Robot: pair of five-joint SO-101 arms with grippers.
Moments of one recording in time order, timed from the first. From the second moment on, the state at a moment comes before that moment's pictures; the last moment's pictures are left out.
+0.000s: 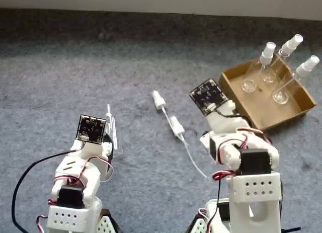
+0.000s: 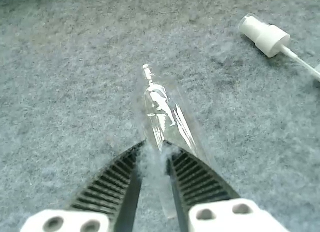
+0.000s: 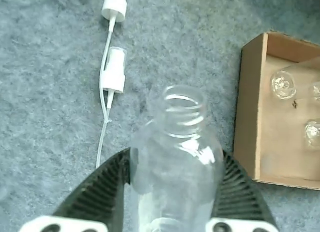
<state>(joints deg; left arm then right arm) 0.1 -103.7 94.9 55.9 -0.4 -8.1 -59.7 45.1 74.2 31.8</state>
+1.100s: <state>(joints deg) 7.4 -103.6 94.2 55.9 -0.4 -5.5 -66.9 67.6 55.4 6.9</state>
